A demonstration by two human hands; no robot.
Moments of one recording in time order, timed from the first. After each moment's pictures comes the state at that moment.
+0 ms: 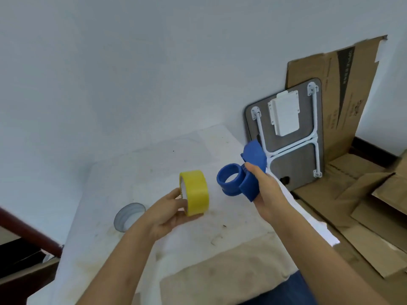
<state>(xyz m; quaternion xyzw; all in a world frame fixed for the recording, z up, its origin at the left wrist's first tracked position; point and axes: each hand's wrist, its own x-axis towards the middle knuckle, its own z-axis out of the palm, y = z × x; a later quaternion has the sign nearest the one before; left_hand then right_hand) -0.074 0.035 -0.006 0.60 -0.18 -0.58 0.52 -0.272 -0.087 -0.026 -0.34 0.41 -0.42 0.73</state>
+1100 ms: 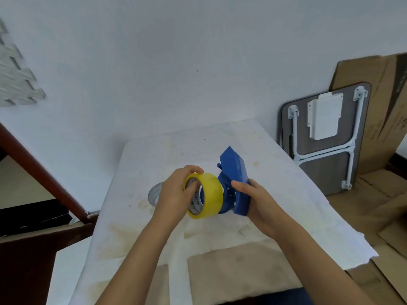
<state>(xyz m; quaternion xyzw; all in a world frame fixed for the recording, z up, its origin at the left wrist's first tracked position) -0.052 0.090 0.005 0.78 -0.45 -0.11 0.42 -0.218 -0.024 -0.035 -0.49 0.30 -0.24 0.79</state>
